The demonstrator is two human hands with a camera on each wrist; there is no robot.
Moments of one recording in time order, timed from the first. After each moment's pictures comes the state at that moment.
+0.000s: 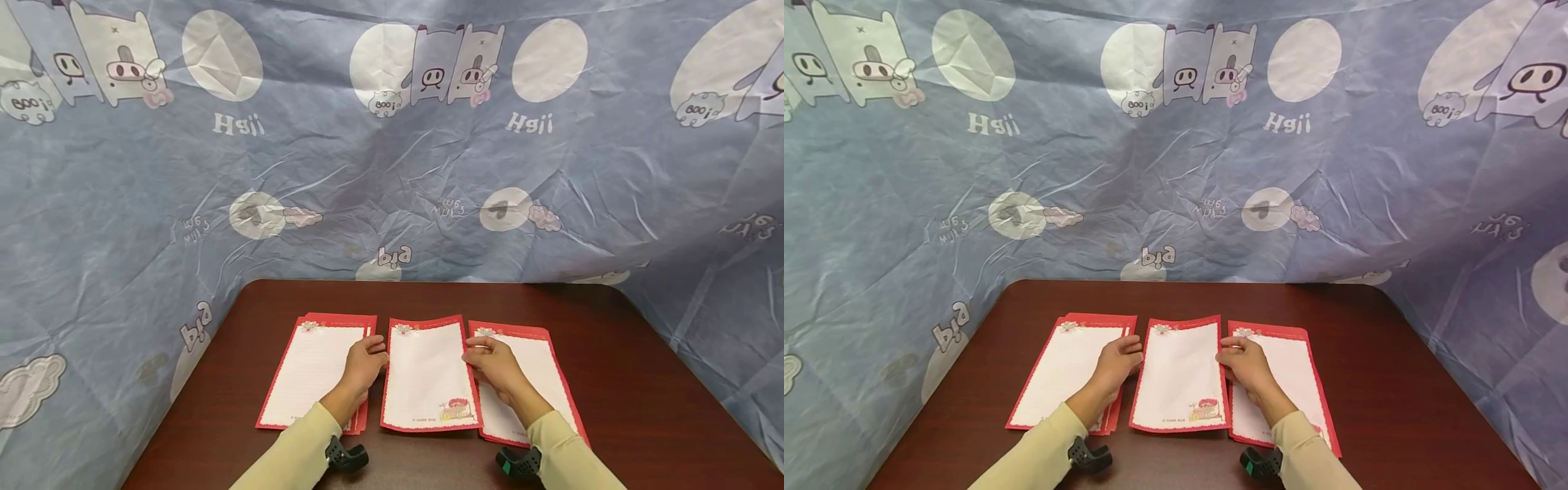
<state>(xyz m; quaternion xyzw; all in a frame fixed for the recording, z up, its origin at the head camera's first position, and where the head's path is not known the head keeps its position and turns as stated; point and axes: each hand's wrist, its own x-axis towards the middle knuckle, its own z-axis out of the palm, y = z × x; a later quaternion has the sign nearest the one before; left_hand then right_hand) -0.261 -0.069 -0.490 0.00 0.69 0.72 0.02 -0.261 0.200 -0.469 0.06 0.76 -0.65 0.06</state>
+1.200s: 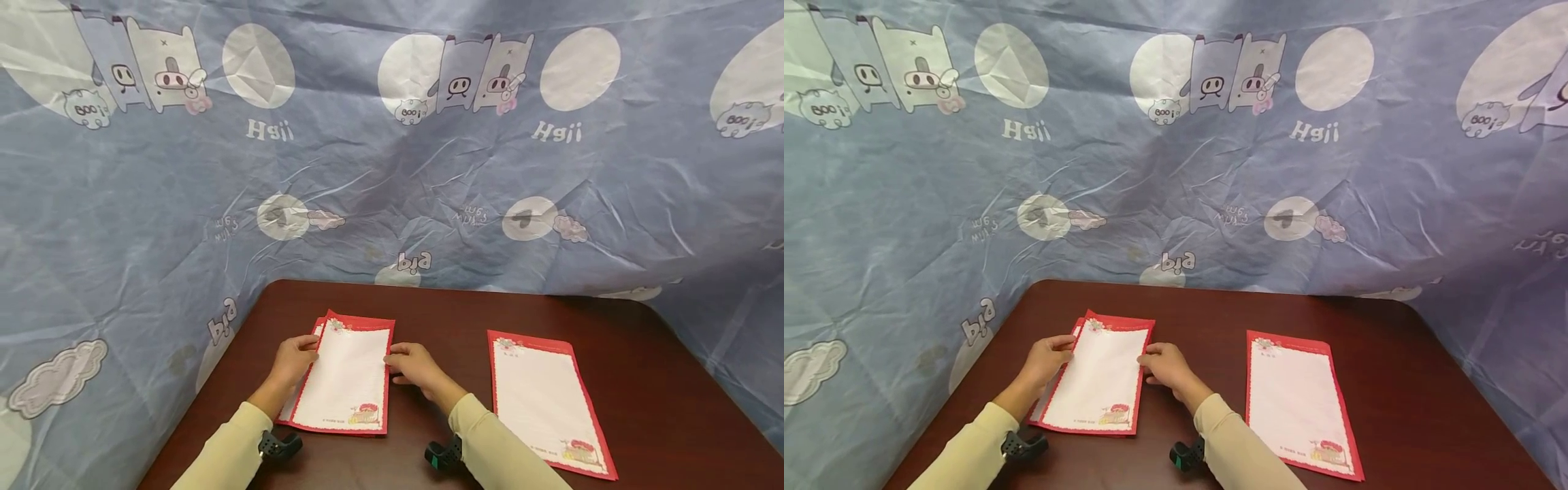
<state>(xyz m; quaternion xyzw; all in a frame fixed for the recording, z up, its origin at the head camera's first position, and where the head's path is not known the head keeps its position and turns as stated) -0.256 -0.222 -0.479 -0.10 0.79 0.60 -0.05 -0.274 0.043 -0.471 -0.07 0.77 -0.61 0.18</state>
